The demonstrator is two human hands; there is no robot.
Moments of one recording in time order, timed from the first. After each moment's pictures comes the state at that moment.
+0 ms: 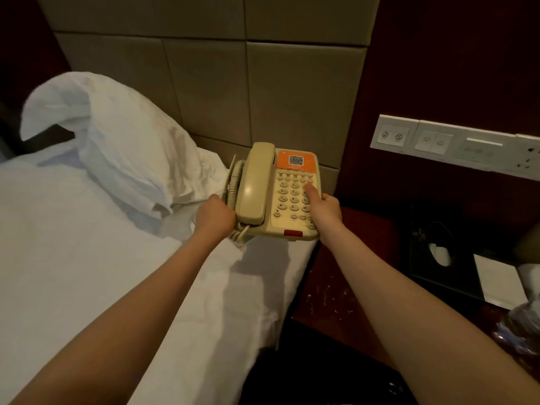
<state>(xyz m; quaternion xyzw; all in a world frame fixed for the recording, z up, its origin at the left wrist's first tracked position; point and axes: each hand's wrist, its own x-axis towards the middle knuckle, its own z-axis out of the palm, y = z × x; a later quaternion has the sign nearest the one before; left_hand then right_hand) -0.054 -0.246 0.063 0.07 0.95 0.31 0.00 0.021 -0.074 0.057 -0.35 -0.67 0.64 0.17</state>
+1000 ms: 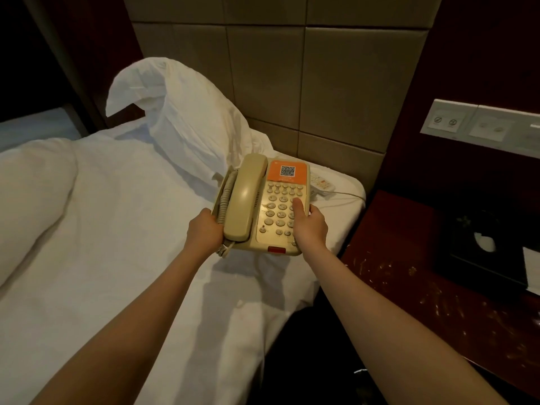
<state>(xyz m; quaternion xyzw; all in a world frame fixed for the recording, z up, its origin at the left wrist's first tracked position) 0.008 -0.379 0.034 0.01 0.94 0.34 0.02 0.055 -0.208 0.022 -0.31 -0.72 0.61 0.15</state>
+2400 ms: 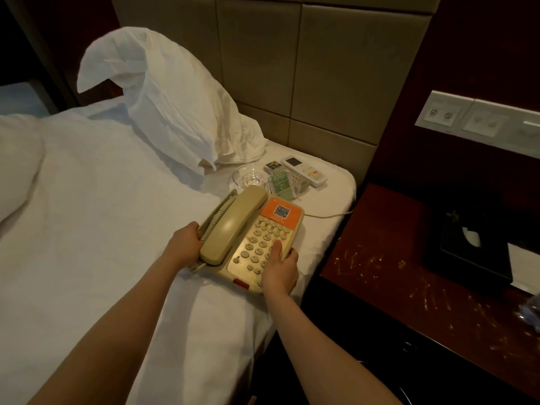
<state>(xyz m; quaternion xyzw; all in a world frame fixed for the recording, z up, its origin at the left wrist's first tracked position) -0.020 -0.409 -0.039 0.07 0.96 0.27 0.09 0.079 -0.262 -0.060 -0.45 -0.64 0.61 0.13</state>
